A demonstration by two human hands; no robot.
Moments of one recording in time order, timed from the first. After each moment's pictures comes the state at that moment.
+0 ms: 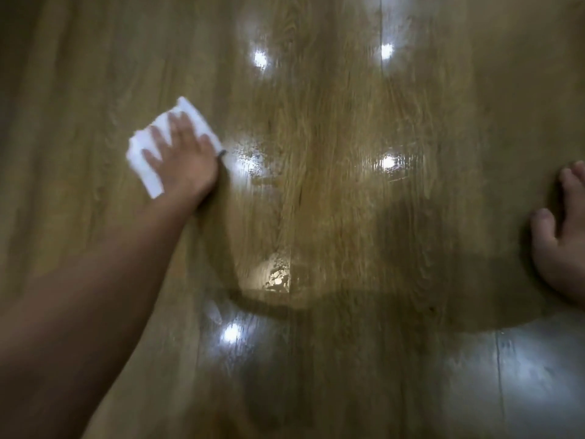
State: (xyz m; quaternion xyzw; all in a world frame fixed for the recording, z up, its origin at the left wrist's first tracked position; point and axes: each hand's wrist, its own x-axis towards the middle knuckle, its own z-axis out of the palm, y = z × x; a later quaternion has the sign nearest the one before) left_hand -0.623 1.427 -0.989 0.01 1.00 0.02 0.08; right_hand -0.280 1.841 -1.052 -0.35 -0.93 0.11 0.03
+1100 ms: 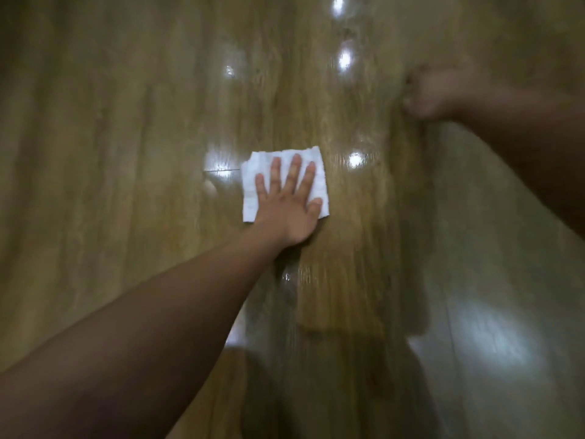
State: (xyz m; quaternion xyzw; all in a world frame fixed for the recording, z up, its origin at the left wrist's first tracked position) left_hand -0.316 1.430 -0.977 0.34 0.91 0.00 0.23; right_hand -0.321 1.717 -0.900 -0.23 -0.95 0.06 -0.18
